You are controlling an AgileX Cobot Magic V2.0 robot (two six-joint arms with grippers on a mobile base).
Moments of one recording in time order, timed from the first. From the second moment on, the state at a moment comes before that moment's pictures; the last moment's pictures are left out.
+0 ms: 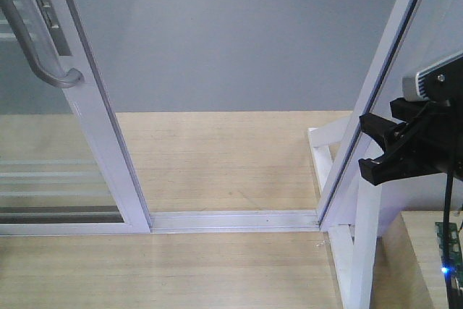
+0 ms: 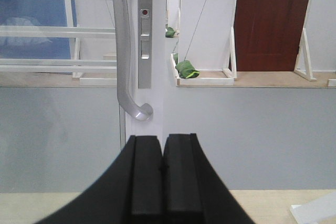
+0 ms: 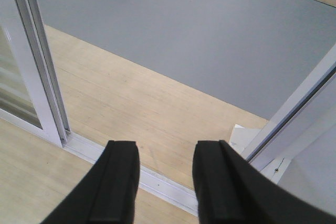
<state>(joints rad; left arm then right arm) -0.02 -0.01 0.03 -0.06 0.08 0.00 0.44 0.90 -0.63 -0.27 0.35 0.13</state>
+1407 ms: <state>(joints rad) -0.02 -0.01 0.03 -0.06 0.10 0.00 -0.06 -0.01 0.03 -0.04 0.14 0.06</state>
